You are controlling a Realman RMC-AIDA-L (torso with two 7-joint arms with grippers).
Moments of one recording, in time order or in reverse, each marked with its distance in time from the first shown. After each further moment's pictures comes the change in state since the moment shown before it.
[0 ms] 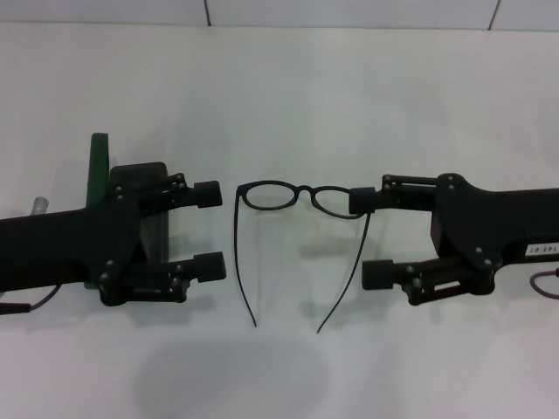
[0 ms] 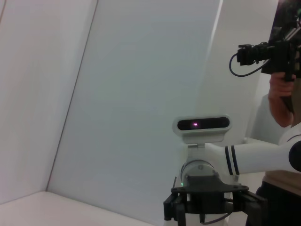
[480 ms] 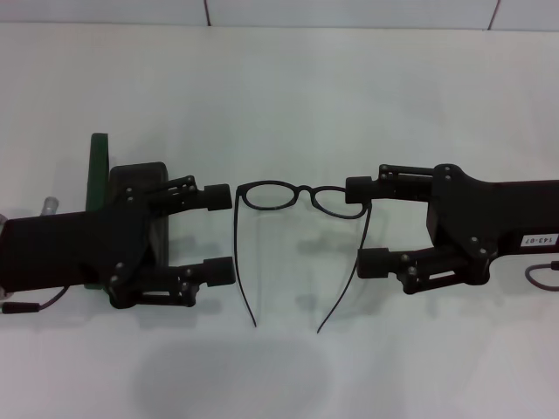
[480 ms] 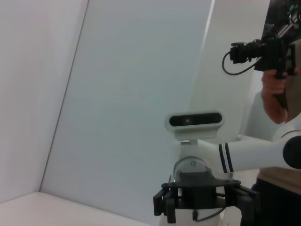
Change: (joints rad) left arm -0.011 -0.008 0.007 0.001 0.009 0.000 0.009; right arm 0.011 0.001 -0.002 0.009 0.018 0.011 -0.001
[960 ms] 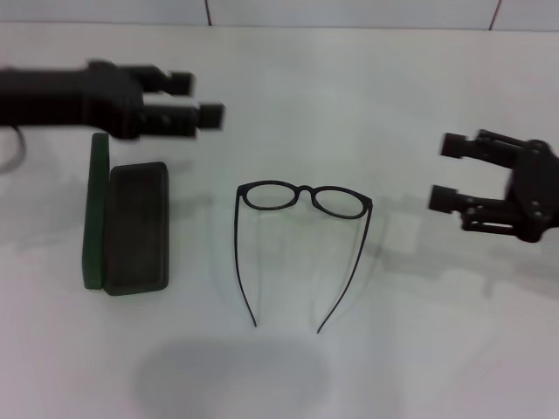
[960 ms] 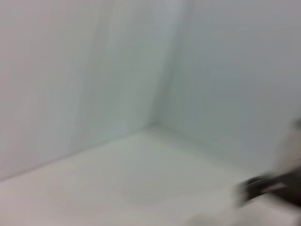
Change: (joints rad) left arm -0.001 -0.100 -0.116 0.862 0.346 -0.245 -0.879; right arm -0.142 -0.018 0.164 -0.001 -0.023 0.138 -0.129
